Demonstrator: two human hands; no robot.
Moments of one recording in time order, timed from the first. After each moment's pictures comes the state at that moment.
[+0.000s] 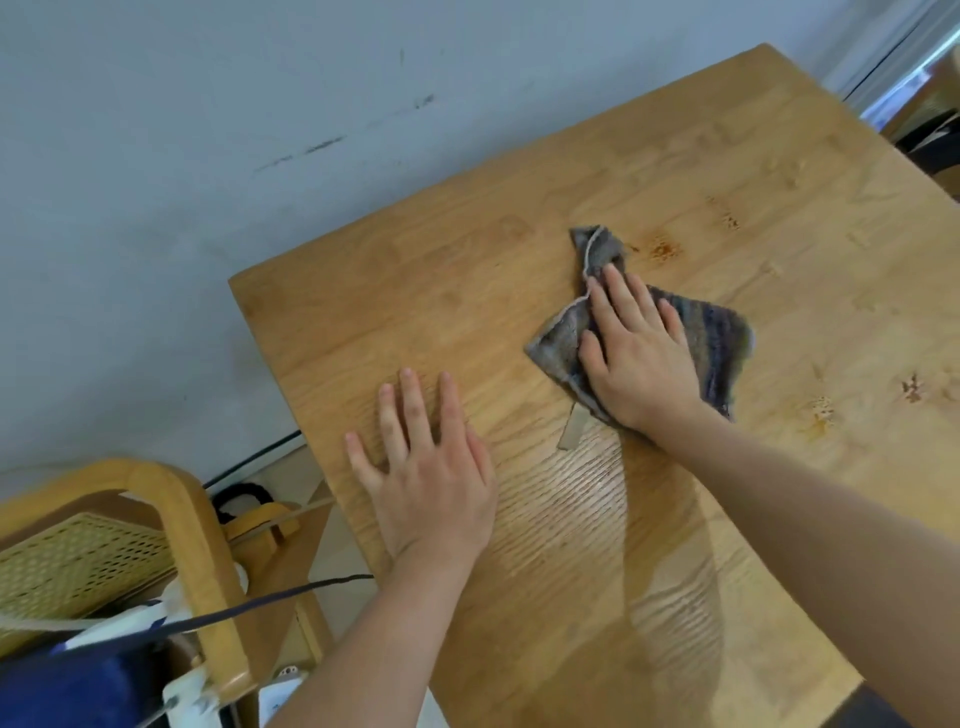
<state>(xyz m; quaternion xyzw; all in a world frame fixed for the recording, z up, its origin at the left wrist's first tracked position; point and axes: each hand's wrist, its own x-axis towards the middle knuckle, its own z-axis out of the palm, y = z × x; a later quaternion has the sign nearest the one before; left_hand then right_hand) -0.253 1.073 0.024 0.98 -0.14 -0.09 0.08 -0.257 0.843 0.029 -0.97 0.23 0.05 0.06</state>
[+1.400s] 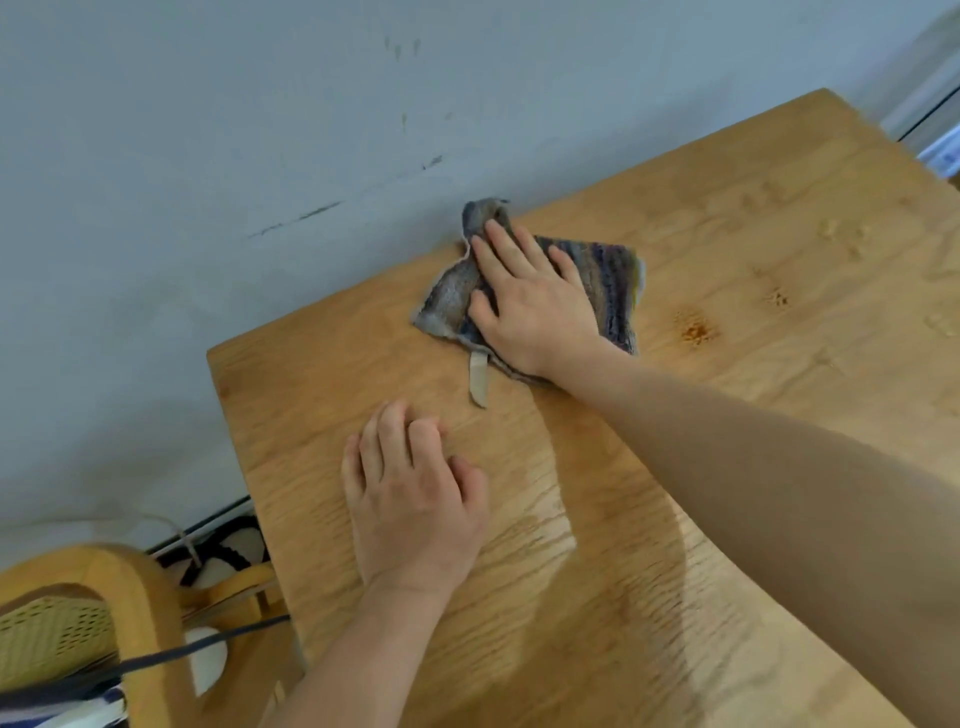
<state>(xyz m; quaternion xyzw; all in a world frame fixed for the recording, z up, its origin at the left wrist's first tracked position) -0.184 1.038 0.020 0.98 -0.13 0.01 0.17 -0.082 0.850 0.023 -0.99 0.07 0.03 0.10</state>
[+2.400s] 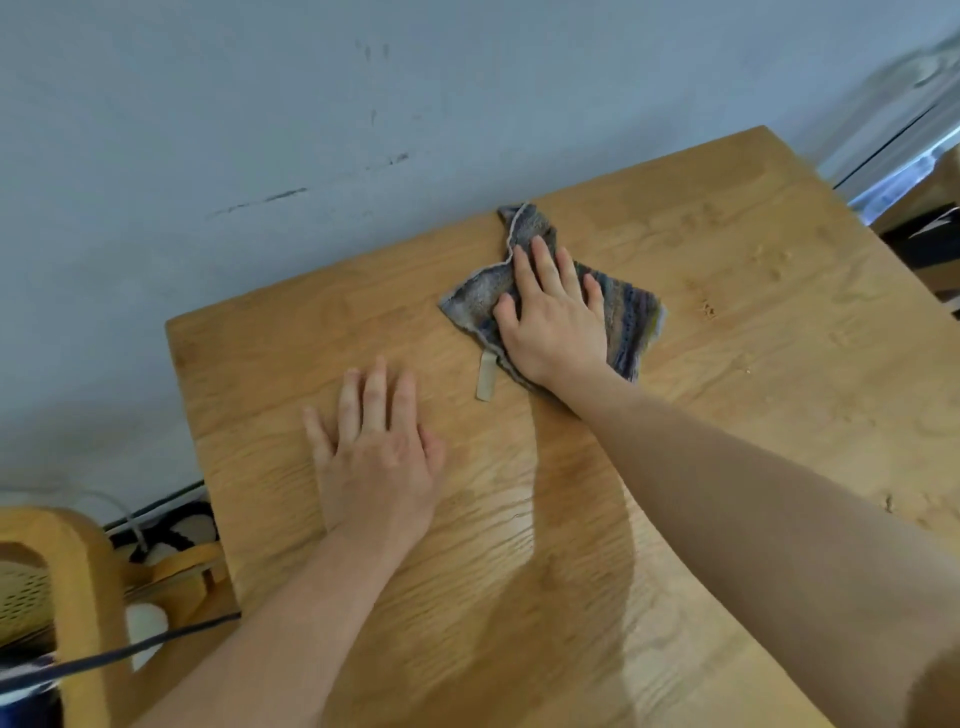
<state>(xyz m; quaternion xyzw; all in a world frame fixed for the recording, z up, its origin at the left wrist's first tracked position) -0.183 1.018 0.032 0.98 -0.16 -0.08 0.10 -0.126 0.811 0.023 -0.98 0.19 0.04 0.10</state>
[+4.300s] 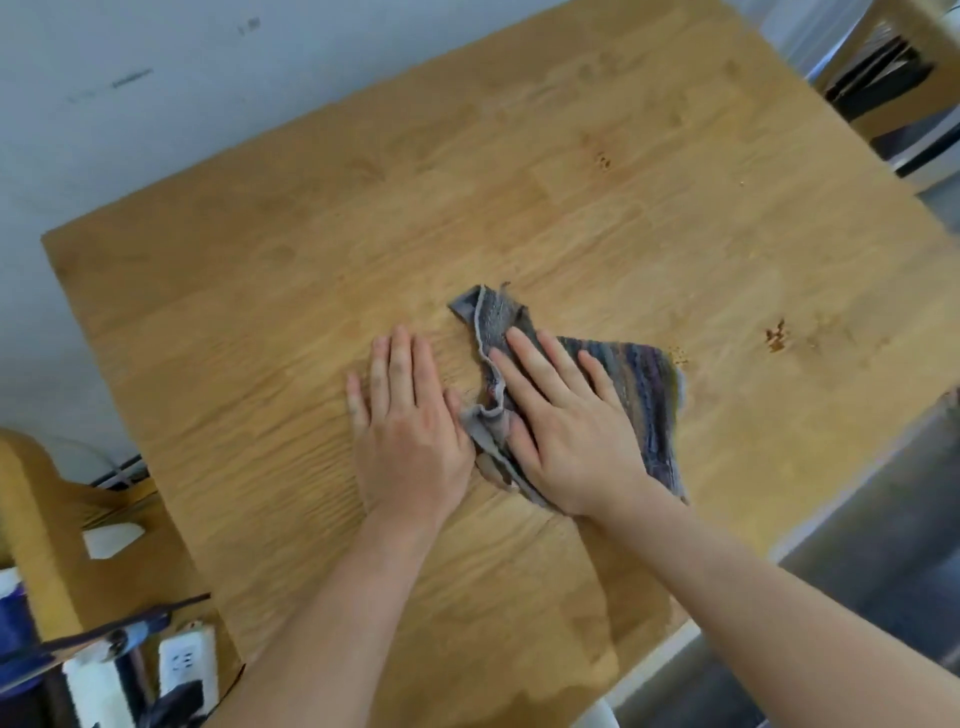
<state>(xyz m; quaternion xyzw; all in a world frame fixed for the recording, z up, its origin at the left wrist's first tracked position) -0.320 0.965 0.023 0.97 -0.22 -0.04 0.12 -0.397 0.819 0.028 -0.99 0.10 0.05 0.10</state>
